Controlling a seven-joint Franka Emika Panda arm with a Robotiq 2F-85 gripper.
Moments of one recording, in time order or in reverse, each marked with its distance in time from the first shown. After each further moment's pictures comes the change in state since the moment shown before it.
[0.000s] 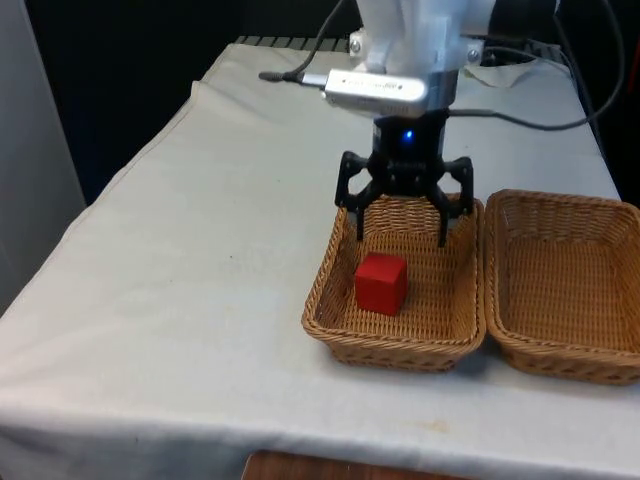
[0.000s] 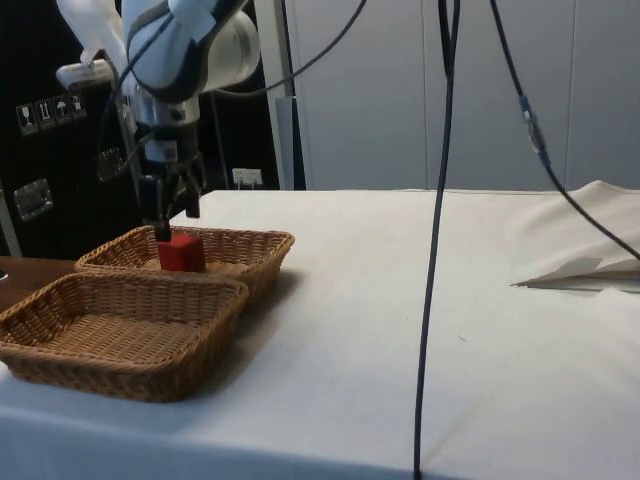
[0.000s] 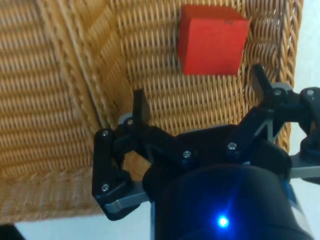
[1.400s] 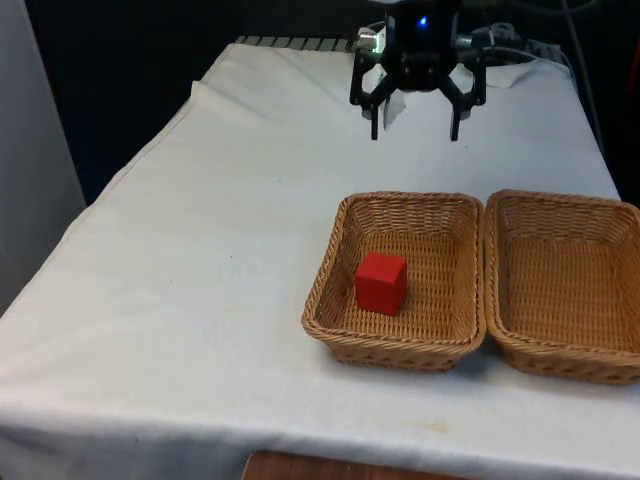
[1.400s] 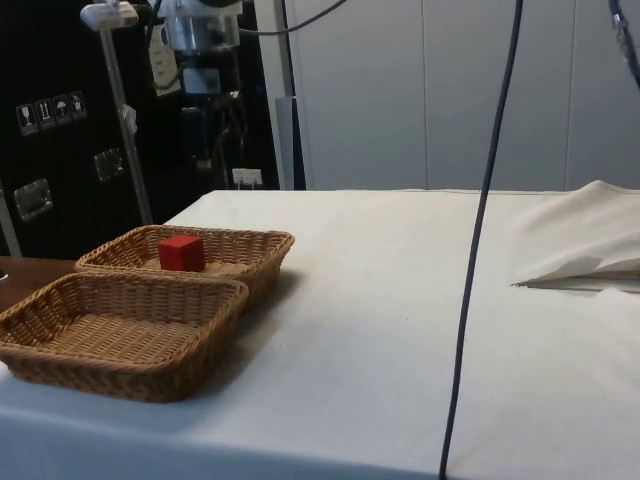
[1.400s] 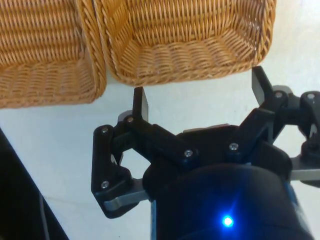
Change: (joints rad) arm 0.036 -0.353 0.002 -0.291 -0.136 -0.127 0.046
